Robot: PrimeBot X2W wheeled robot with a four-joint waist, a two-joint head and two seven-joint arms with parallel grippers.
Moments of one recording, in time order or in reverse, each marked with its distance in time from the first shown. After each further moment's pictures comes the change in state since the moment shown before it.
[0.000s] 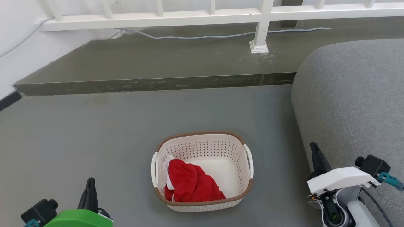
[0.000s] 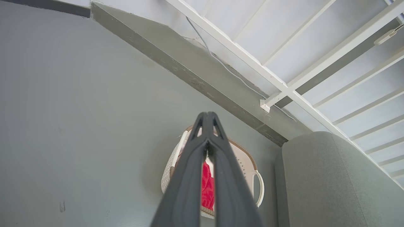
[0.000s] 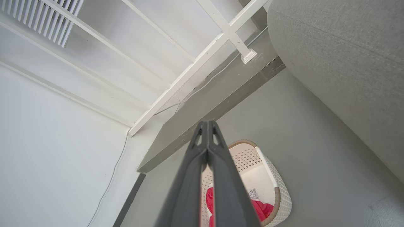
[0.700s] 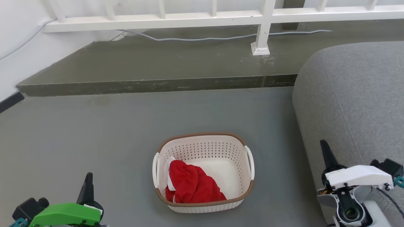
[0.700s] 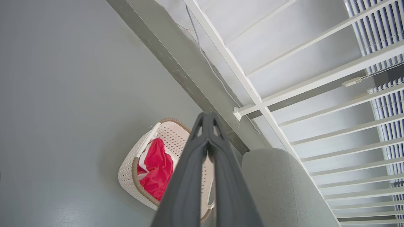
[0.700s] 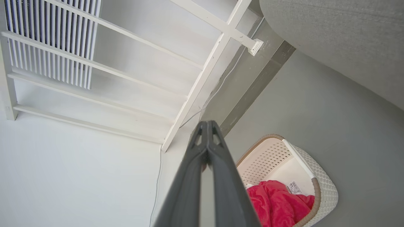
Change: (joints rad) left arm -0.046 0.002 0.036 0.038 -0.294 -0.045 0.069; right arm -0.004 -0.007 -0.078 -0.001 0.276 0.052 0.067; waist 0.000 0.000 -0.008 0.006
